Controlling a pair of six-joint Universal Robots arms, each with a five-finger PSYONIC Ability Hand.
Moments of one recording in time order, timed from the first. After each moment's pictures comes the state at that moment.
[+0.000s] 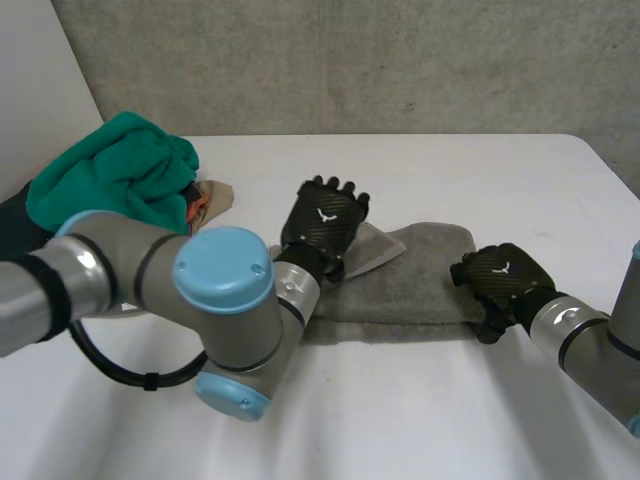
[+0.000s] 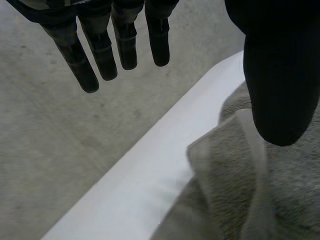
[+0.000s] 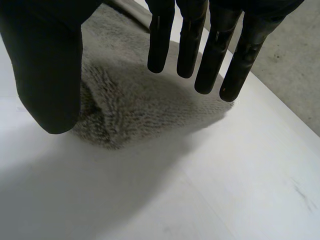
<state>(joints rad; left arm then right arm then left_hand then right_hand) 3.95 -2.29 -1.26 3.53 -1.64 3.51 1.76 -1.18 1.79 -0.19 1.22 2.54 0.35 0.34 0.35 0.34 0.15 0.46 0.54 0.54 0.54 0.34</state>
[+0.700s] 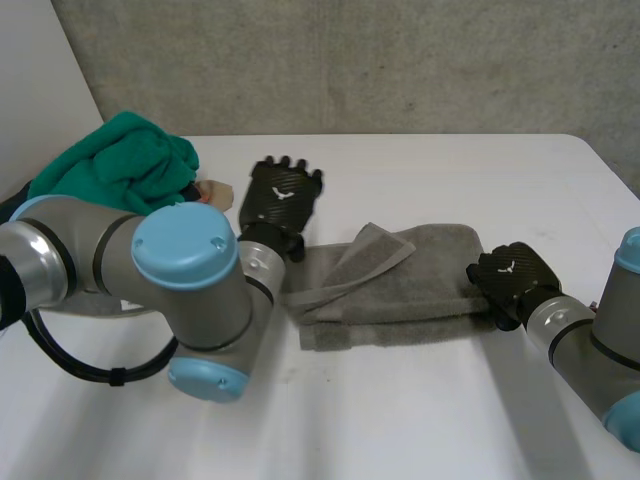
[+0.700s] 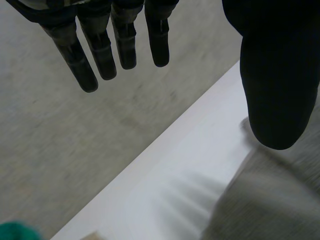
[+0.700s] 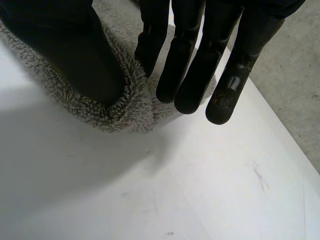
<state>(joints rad) 4.01 -2.20 -1.31 3.52 -1.73 3.52 1.79 -1.15 1.78 -0.24 1.37 2.43 0.36 0.34 0.34 0.33 0.14 0.97 1.18 1.18 1.19 0.98</state>
